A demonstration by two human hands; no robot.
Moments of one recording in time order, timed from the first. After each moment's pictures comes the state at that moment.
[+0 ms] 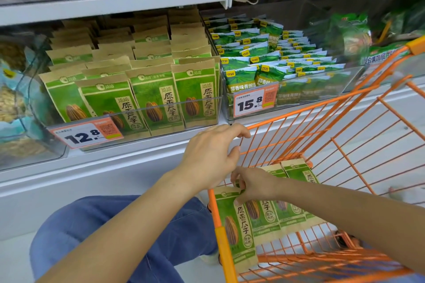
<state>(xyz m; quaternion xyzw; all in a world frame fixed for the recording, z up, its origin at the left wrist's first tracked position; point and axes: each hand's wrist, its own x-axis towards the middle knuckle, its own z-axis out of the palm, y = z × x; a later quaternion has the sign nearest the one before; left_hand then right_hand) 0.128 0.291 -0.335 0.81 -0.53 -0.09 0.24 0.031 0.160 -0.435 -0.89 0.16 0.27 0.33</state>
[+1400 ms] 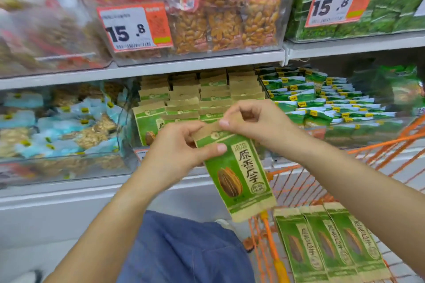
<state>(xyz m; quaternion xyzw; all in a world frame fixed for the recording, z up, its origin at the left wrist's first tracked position) 0.184 0.401 -0.224 0.73 -0.35 -0.17 0.56 0.126 0.222 -0.229 -0.80 -0.02 -0.14 0.58</state>
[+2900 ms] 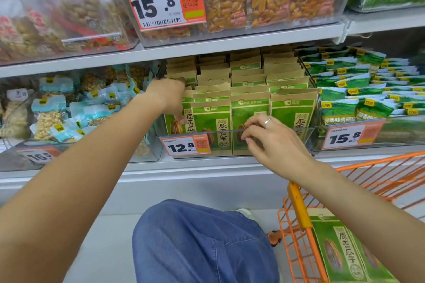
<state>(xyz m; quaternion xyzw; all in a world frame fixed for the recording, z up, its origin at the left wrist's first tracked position) 0.361 0.395 -0.237 0.94 -0.30 -0.05 -0.16 0.162 0.228 -0.327 -0.96 -0.04 -0.23 0.16</state>
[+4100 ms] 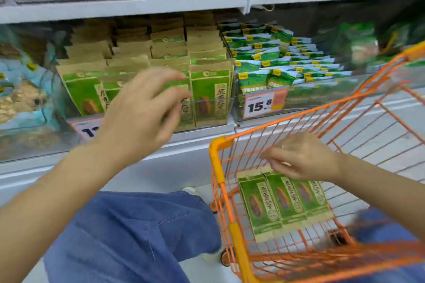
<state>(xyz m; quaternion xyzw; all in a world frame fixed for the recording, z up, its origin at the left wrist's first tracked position) 0.206 0.376 -0.269 0.74 -0.59 0.25 0.19 0.001 0.115 -0.346 -0.98 -0.16 -0.12 0.03</state>
